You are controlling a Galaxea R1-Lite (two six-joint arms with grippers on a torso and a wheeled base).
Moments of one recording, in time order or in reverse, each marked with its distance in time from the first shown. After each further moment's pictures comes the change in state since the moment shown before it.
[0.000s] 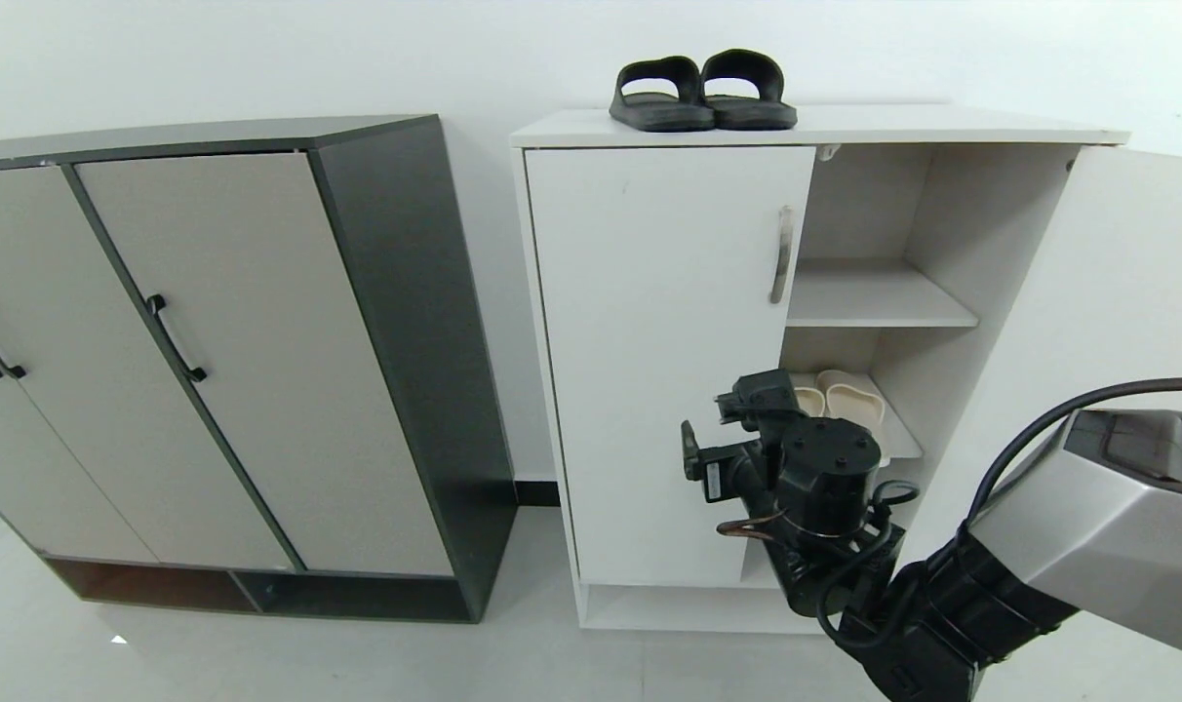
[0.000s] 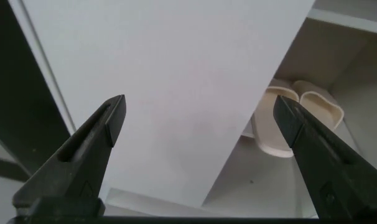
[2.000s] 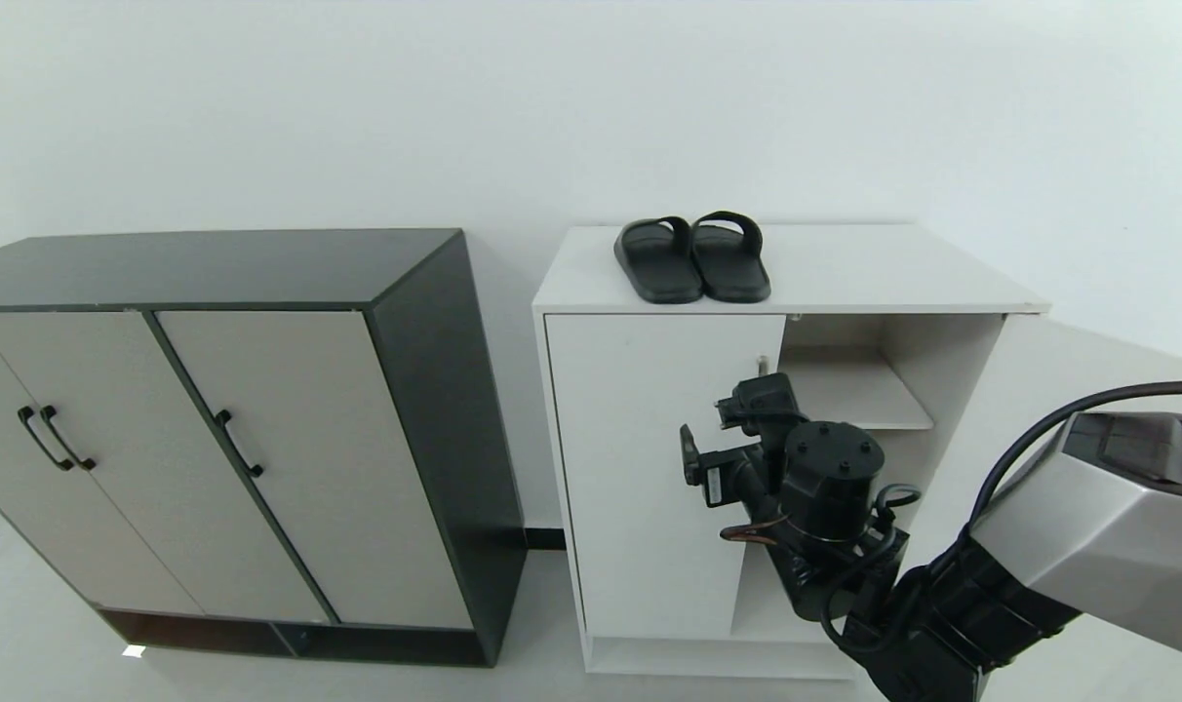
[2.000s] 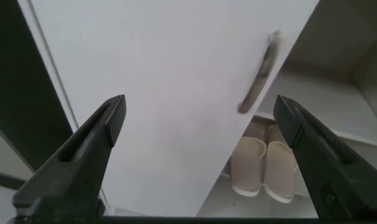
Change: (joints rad) left arm 0.000 0.002 0.000 0.000 0.000 0.000; right arm -0.001 0.001 0.015 -0.009 0.021 -0.004
